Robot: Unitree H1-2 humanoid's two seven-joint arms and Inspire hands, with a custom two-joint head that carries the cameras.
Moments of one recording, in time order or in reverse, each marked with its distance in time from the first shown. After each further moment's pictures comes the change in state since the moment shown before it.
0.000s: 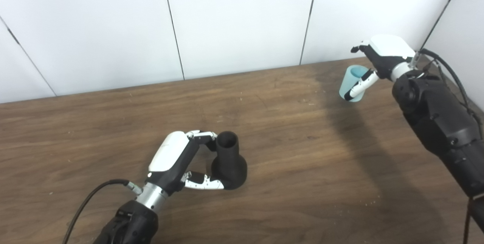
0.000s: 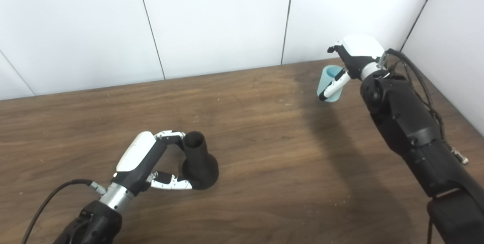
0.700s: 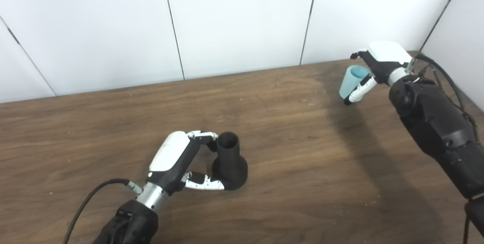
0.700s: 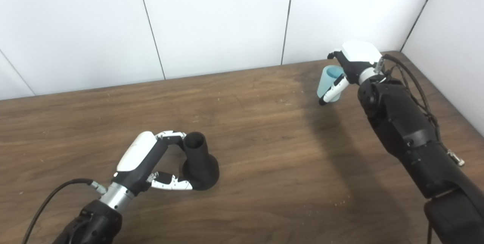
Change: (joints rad) left arm 0.001 0.000 0.000 -0.002 0.000 0.000 -0.006; right arm -0.002 0.011 0.021 0.058 0.001 -0.001 -0.024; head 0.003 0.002
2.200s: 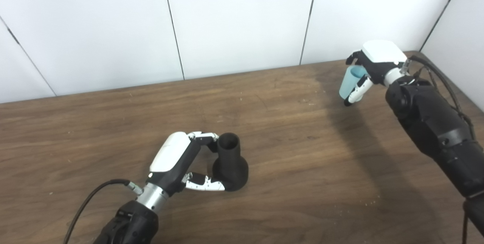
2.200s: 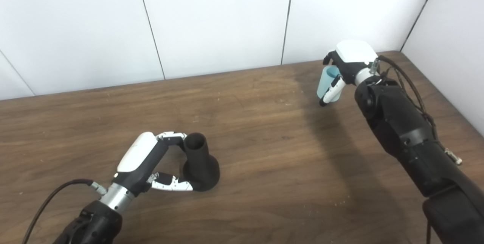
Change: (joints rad) left arm 0.001 0.000 0.000 -0.006 0.000 0.000 -0.006; right arm -0.012 0.000 0.031 0.035 -0.006 -0.077 -0.073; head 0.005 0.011
